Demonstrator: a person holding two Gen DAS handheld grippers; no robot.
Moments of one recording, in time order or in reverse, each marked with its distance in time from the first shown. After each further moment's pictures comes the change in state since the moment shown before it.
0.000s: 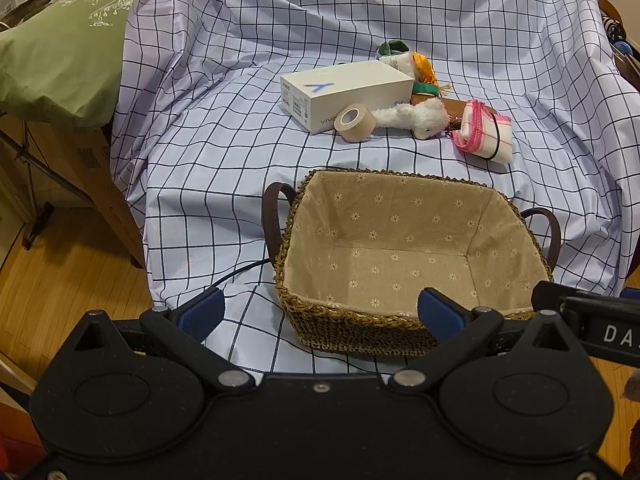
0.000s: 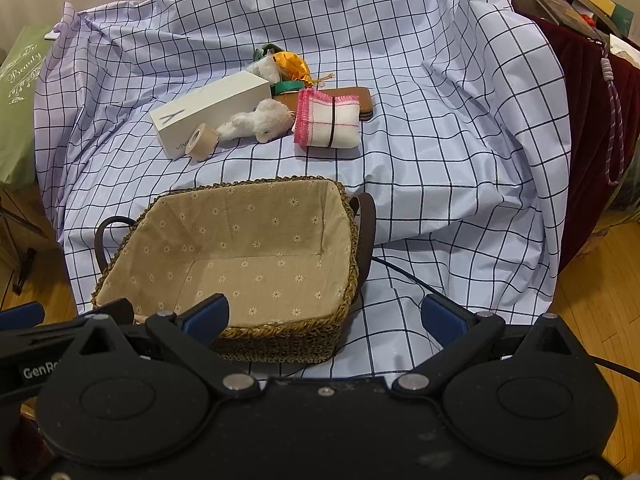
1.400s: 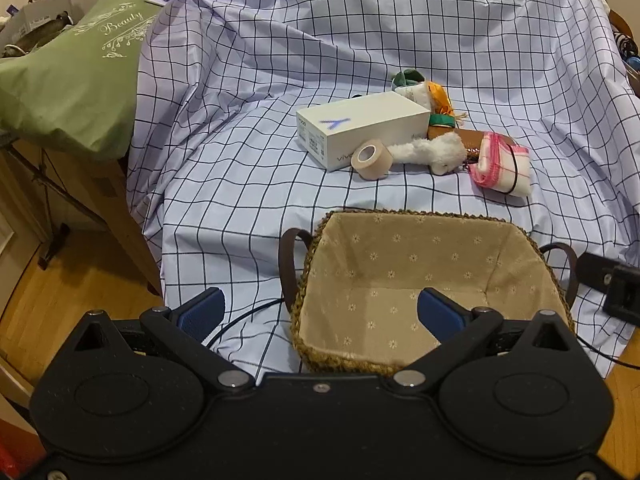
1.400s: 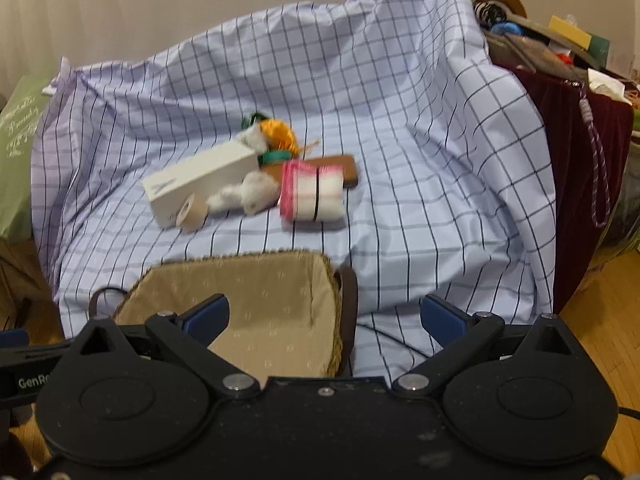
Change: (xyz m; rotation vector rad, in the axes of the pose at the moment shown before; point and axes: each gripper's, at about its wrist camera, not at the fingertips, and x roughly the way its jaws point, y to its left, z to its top) left arm 0.002 0.002 0.021 0.000 -0.073 0.054; right arm -0.006 -0.015 0.021 0.051 -0.202 -0.010
